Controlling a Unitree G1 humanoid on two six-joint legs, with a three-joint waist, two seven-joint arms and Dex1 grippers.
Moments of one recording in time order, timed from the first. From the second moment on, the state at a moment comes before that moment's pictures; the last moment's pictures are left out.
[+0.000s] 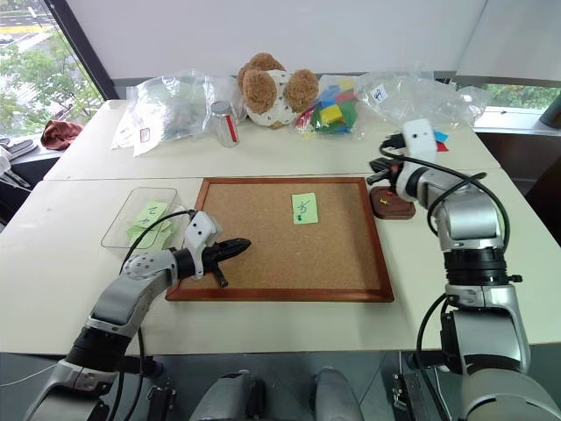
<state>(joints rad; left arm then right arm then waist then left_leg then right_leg) -0.30 0.43 -0.14 0.00 -0.25 0.39 -0.76 -0.77 -0.65 -0.09 0.32 0.16 0.68 0.55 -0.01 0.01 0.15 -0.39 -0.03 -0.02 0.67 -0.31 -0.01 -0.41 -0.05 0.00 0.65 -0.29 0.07</state>
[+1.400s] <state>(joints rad) -0.30 0.44 -0.14 0.00 -0.25 0.41 -0.77 -0.68 -0.62 0.01 0.11 0.18 0.74 0.70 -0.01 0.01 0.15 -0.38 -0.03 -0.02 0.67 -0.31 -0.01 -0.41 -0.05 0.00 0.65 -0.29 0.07</state>
